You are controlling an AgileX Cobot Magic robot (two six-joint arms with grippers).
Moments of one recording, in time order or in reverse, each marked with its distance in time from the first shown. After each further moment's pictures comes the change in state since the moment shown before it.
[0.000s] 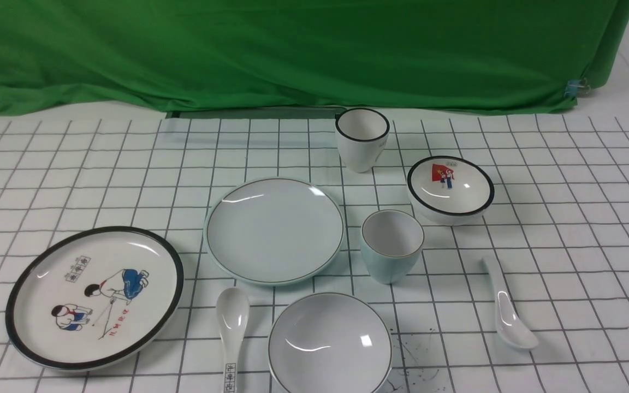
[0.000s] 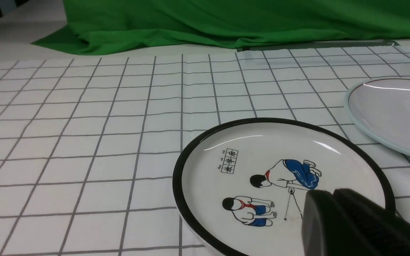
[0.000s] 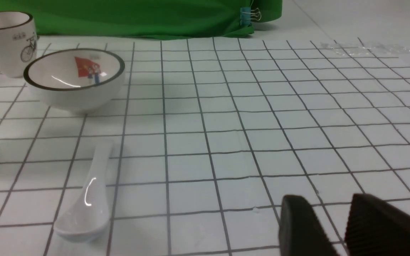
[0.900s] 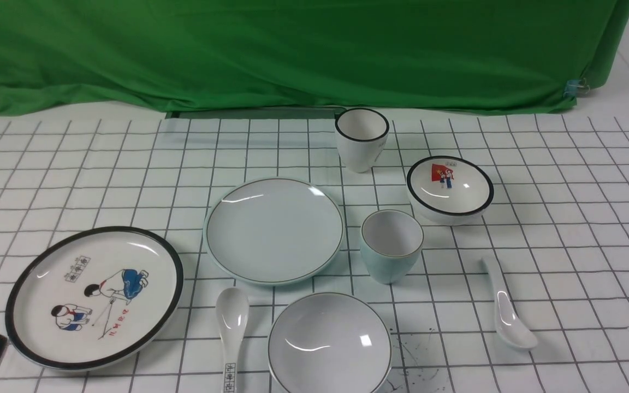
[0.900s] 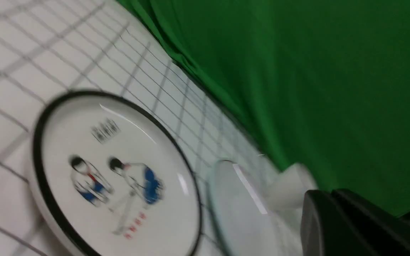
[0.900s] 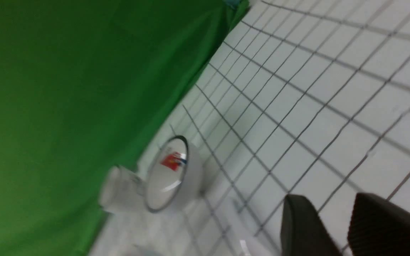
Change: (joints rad) right arm 0.000 0.000 0.000 0.173 -0.006 0.858; left arm 0.000 0.000 0.000 -0.630 -0.091 -0.397
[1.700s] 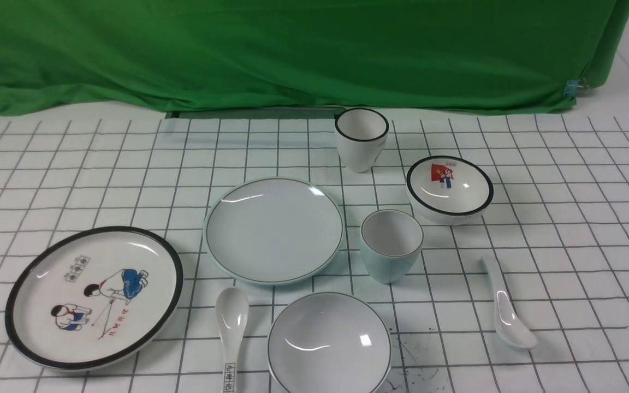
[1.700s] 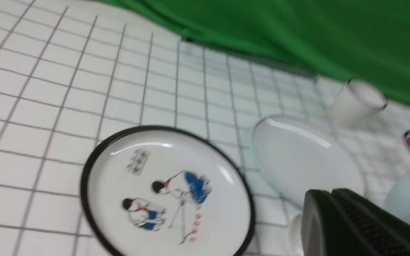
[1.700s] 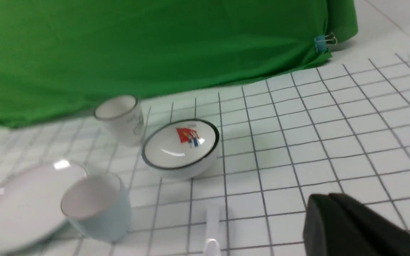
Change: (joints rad) right arm 0.166 0.400 -0.433 -0.012 0.113 -0.848; left arm 0.000 0.448 -0.595 0.452 0.525 0.255
